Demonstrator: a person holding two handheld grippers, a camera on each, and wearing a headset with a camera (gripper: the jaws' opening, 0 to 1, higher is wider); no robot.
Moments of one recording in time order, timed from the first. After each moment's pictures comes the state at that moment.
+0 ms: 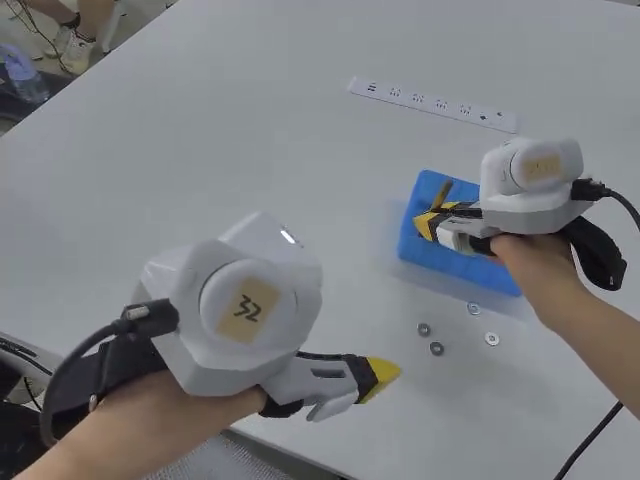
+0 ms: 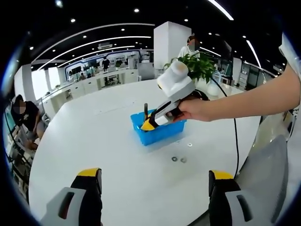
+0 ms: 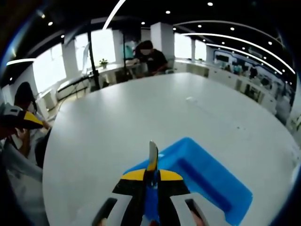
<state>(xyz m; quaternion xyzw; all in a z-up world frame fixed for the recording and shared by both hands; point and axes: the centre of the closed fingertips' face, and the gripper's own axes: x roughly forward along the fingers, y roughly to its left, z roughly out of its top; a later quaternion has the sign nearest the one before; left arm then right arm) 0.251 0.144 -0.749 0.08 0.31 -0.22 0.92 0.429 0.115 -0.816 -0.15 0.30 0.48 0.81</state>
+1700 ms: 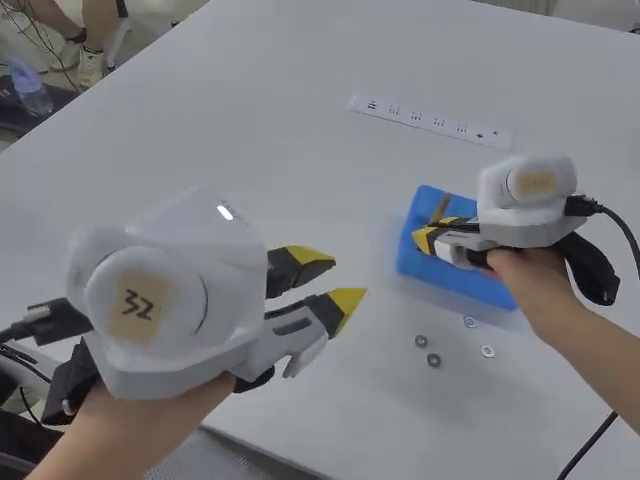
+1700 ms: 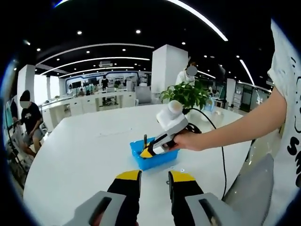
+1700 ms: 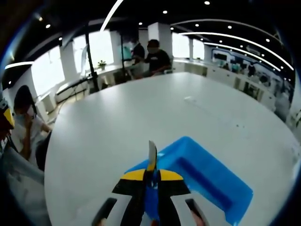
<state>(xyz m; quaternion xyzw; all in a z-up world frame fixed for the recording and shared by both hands) 0.252 0.146 -0.686 0.03 0.20 -0.25 0.95 0.426 0.111 -0.813 -0.14 0.30 0.48 0.81</state>
